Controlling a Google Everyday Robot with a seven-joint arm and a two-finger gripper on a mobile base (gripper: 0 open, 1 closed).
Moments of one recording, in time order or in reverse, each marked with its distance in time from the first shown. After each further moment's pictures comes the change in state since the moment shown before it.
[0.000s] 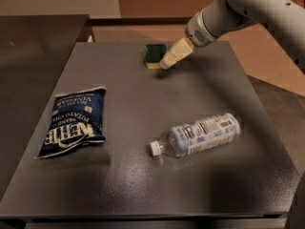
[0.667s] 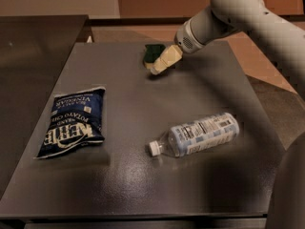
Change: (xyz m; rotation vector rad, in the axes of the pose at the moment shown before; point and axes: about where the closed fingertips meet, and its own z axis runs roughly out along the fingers) arm -0.003 0.013 0.043 -0.071 -0.008 0.011
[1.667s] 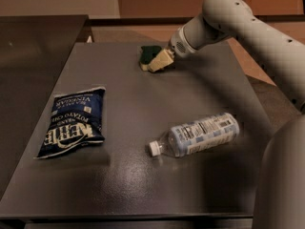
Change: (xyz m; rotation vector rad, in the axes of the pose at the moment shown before) arm 0.005 -0.001 0.032 -0.036 -0.004 0.068
